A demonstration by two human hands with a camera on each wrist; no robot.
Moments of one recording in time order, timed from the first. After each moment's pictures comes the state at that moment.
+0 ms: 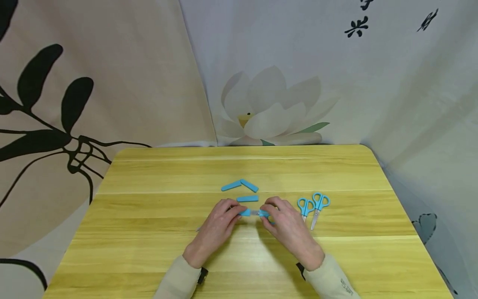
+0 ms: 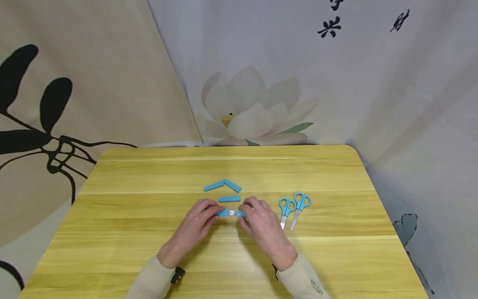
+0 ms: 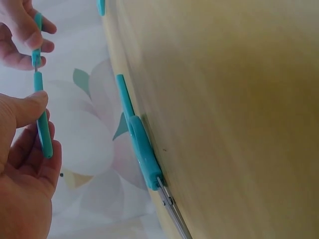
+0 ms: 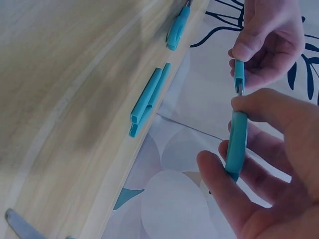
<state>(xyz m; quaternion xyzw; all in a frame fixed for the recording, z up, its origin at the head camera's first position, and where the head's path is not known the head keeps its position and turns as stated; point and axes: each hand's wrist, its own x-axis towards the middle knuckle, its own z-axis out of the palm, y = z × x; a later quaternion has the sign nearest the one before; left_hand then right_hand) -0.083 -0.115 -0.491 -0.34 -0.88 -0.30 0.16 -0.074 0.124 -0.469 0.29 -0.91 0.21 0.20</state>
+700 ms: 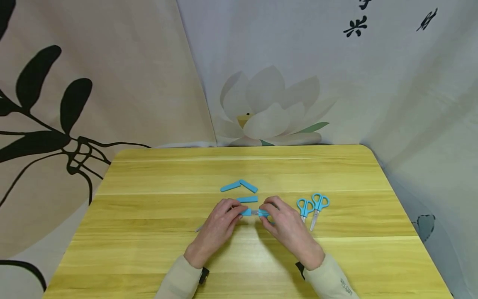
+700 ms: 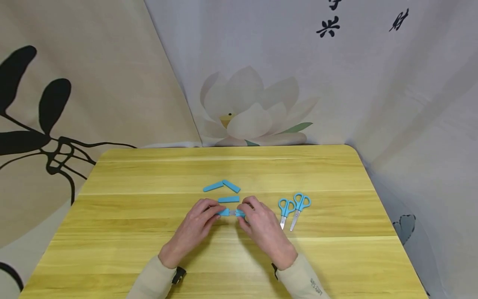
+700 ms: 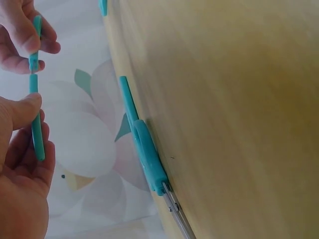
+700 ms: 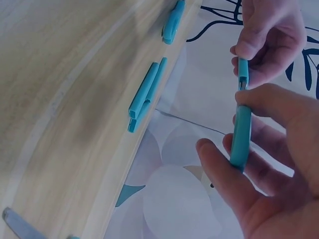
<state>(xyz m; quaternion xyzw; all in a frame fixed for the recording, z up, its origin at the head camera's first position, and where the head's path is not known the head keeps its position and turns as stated) -0.084 -0.109 -0.489 -0.34 -0.87 -0.30 0.17 -0.077 0.126 -0.469 0.29 -0.91 0.24 0.18</state>
